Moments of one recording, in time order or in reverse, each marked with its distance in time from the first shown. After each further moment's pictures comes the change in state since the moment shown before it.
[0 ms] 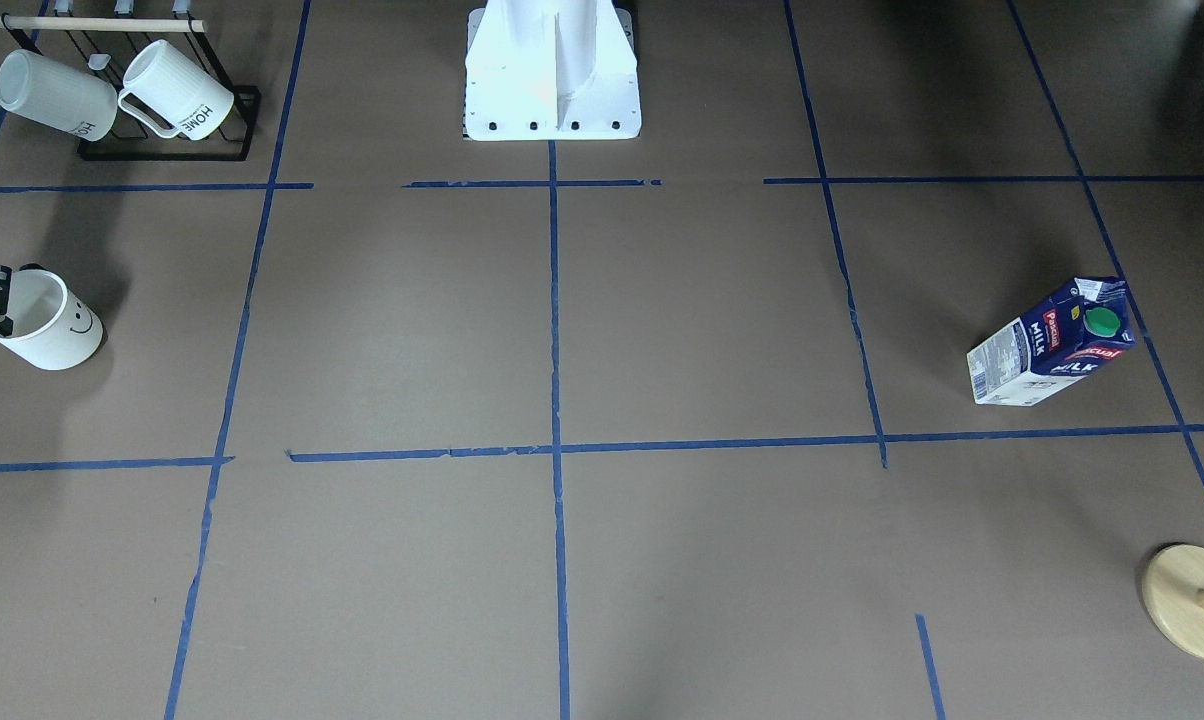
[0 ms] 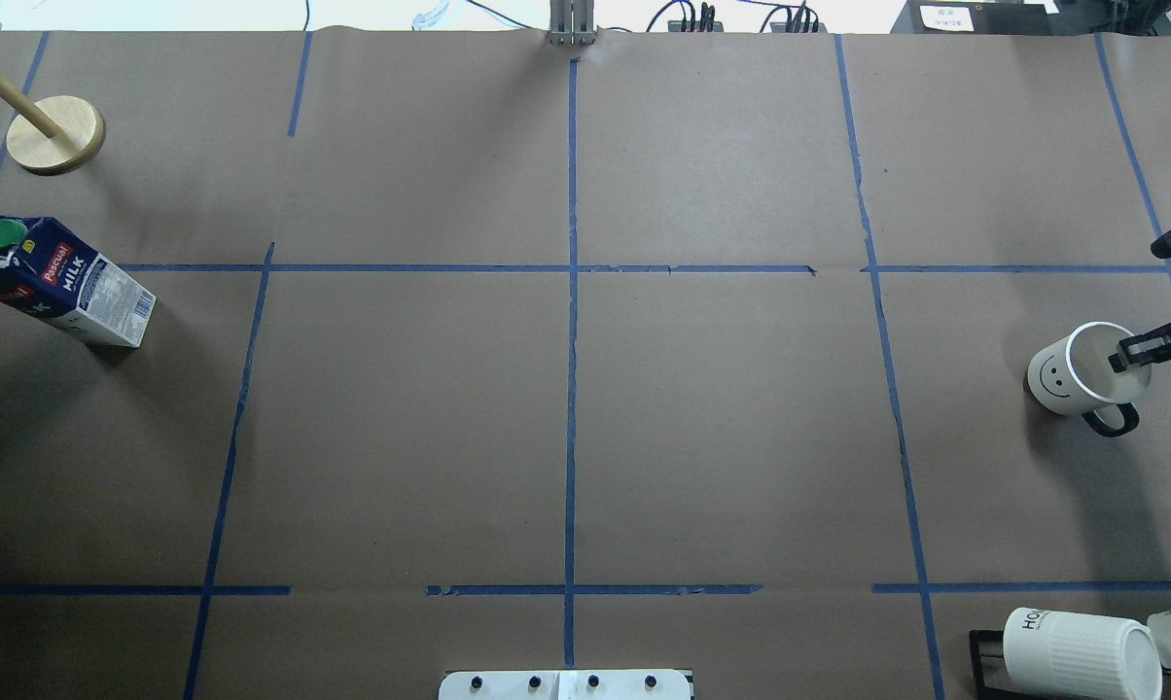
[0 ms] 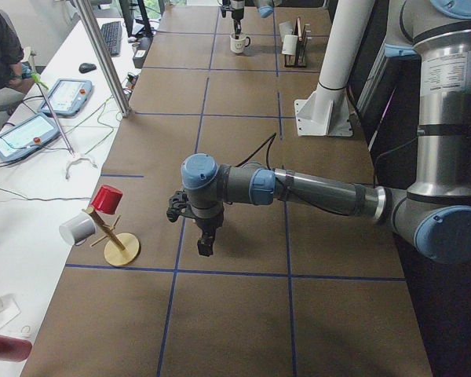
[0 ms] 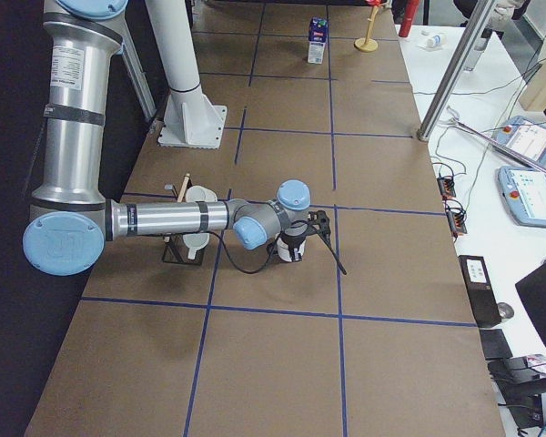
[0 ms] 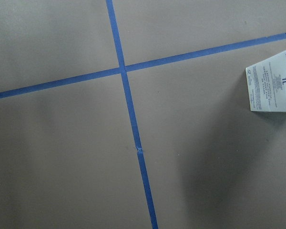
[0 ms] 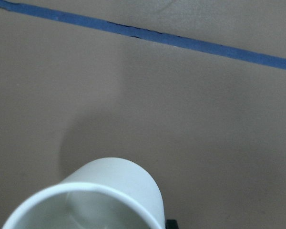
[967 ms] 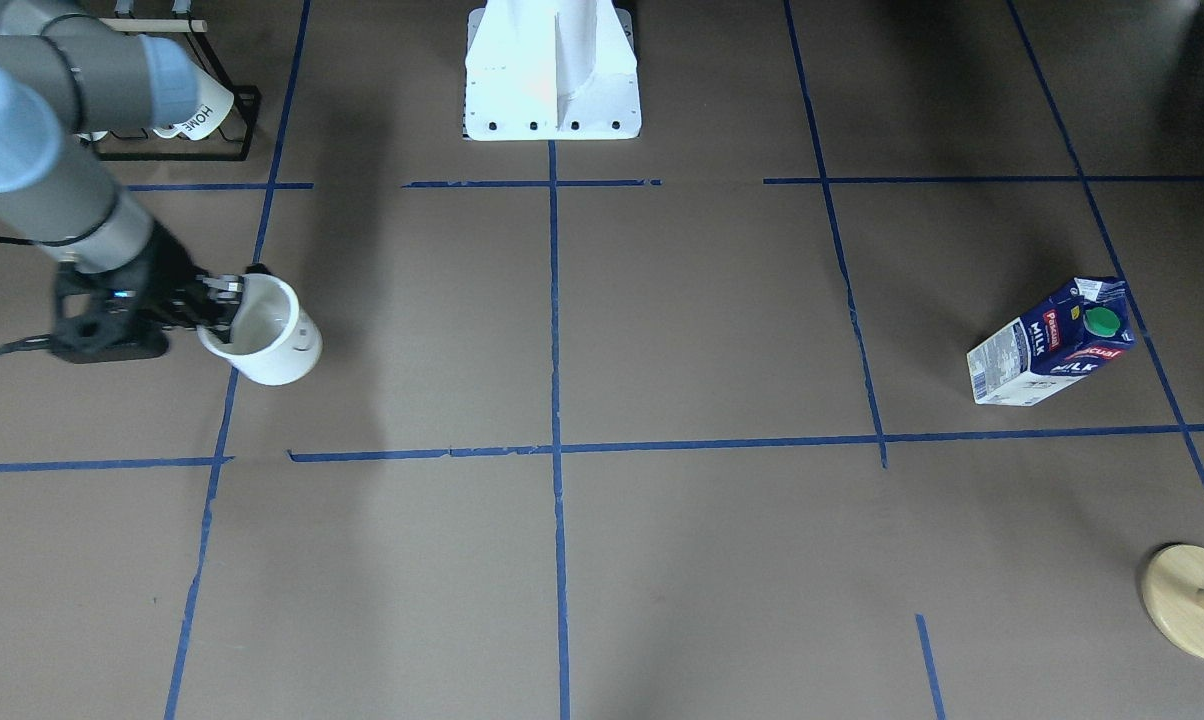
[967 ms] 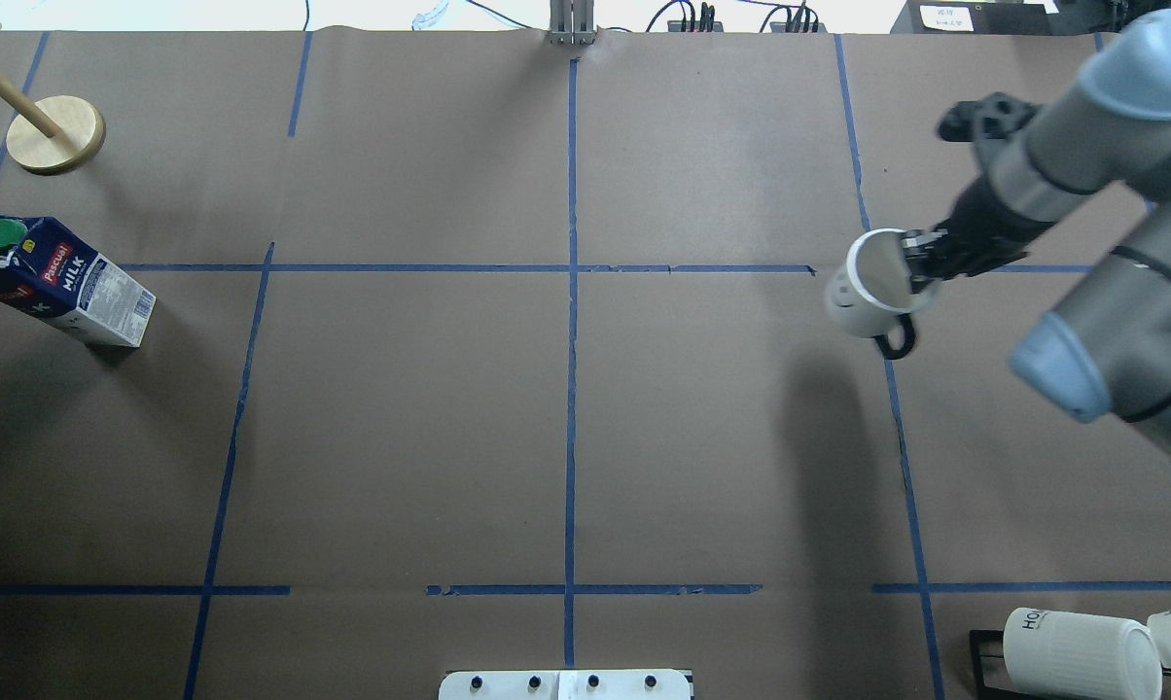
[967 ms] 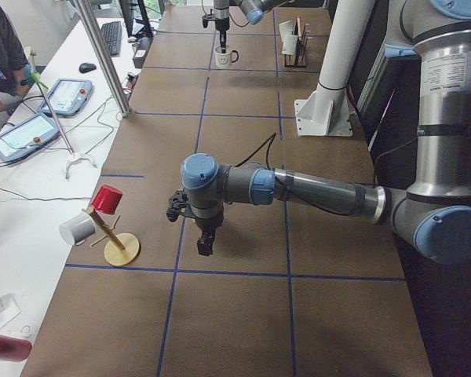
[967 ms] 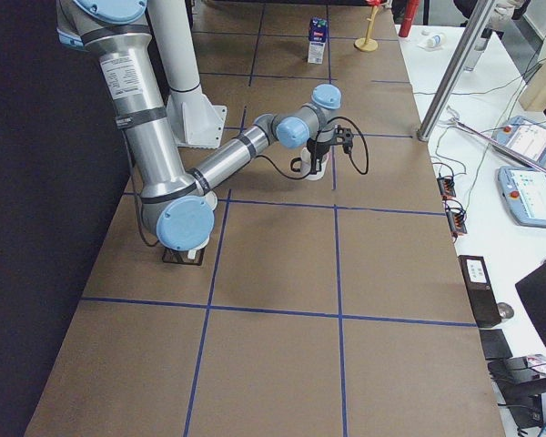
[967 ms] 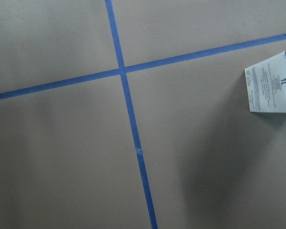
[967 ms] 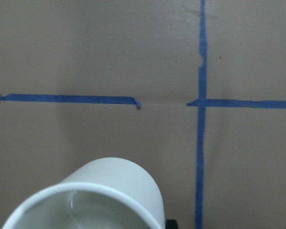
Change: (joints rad) left arm 0.000 -0.002 0.001 0.000 0.000 0.000; right arm -0.221 0.515 0.090 -0.492 -0.078 0.442
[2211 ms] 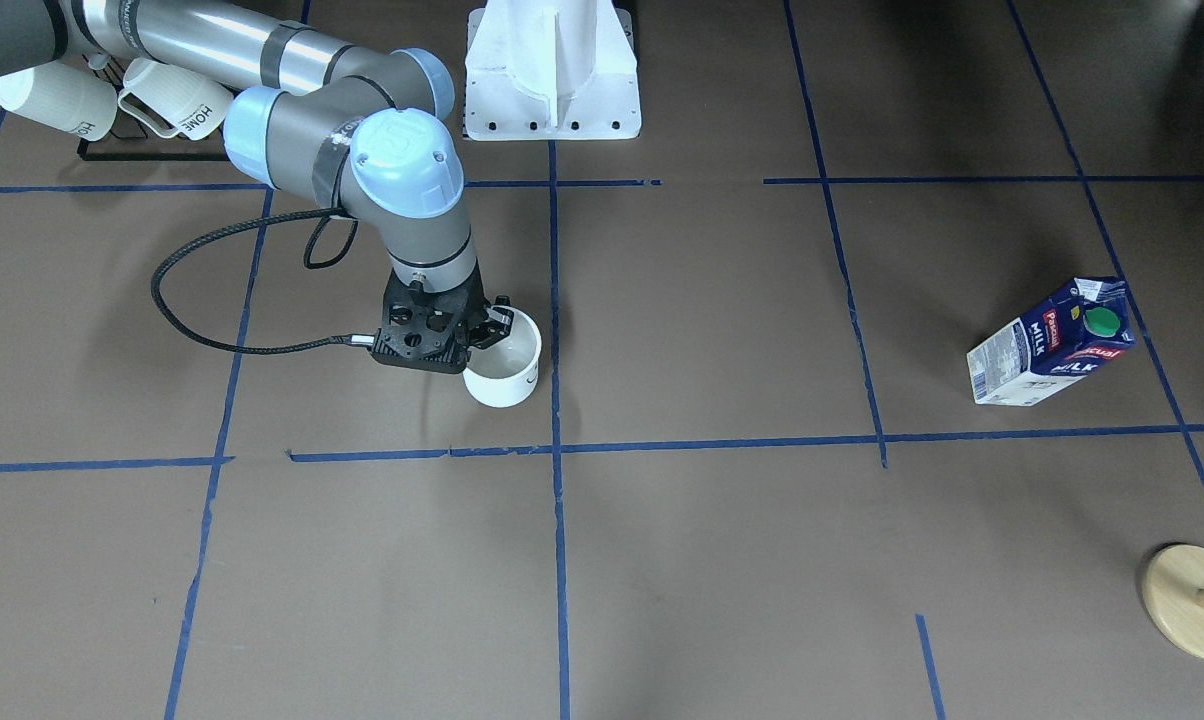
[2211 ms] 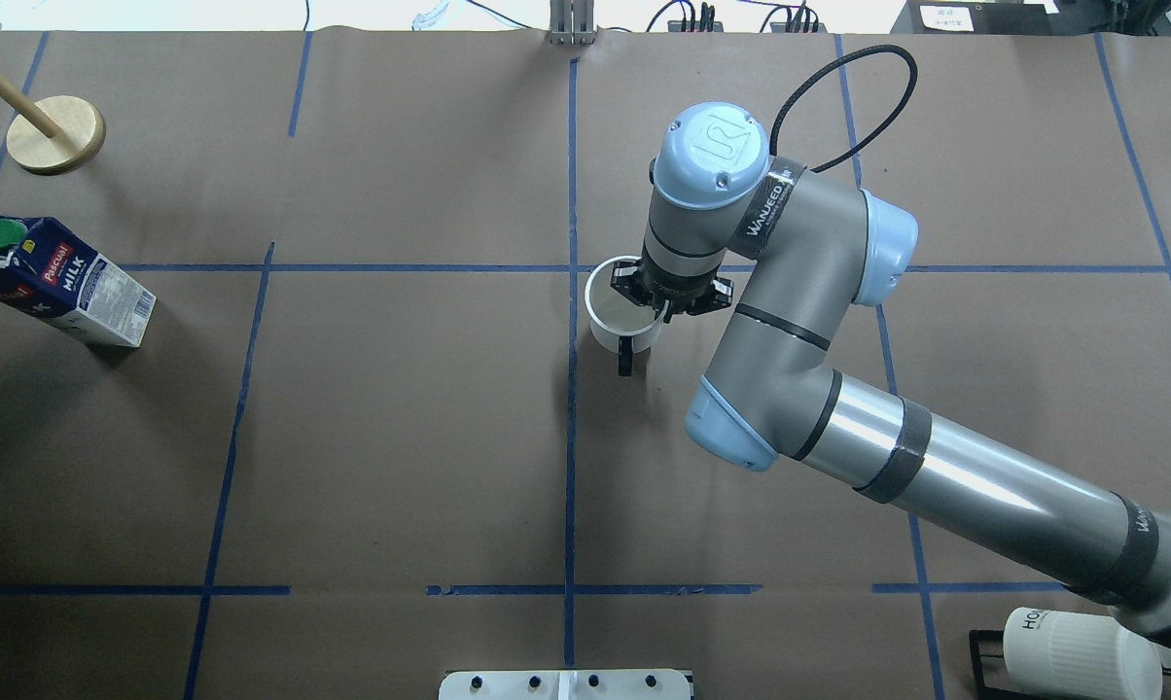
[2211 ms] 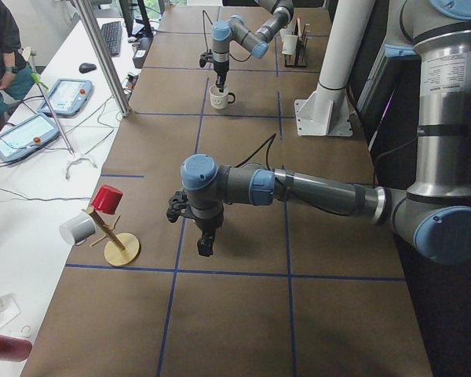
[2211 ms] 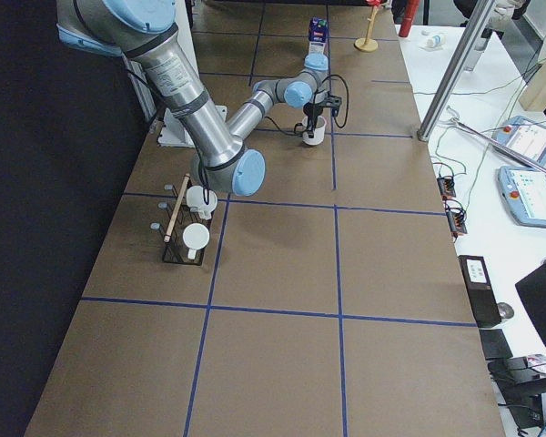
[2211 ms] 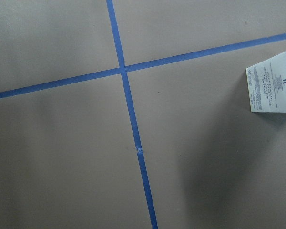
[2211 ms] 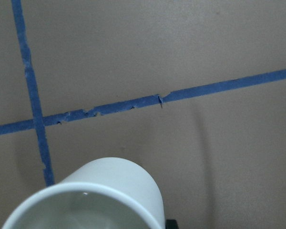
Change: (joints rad) left arm 0.000 0.000 0.002 0.000 0.000 -0.002; right arm -0.229 0.362 -0.298 0.003 -0.209 0.374
